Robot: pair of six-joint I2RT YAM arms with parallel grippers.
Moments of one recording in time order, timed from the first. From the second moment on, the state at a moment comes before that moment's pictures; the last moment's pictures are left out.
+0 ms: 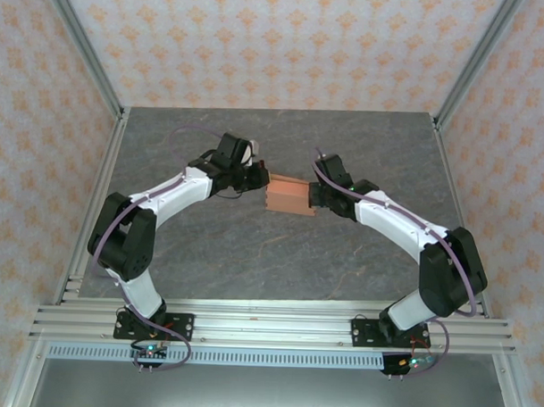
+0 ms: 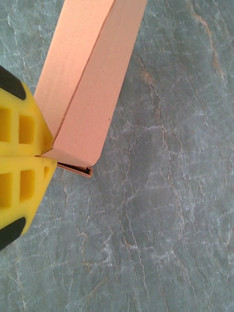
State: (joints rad) left arm -0.42 1.73 1.24 -0.33 0.30 -0.67; right arm 0.56 1.52 1.07 -0.48 0.19 0.38
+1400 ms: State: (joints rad) left arm -0.59 1.63 1.01 -0.12 -0.18 -0.51; right arm 0.56 1.50 0.96 -0.28 0.16 0.40
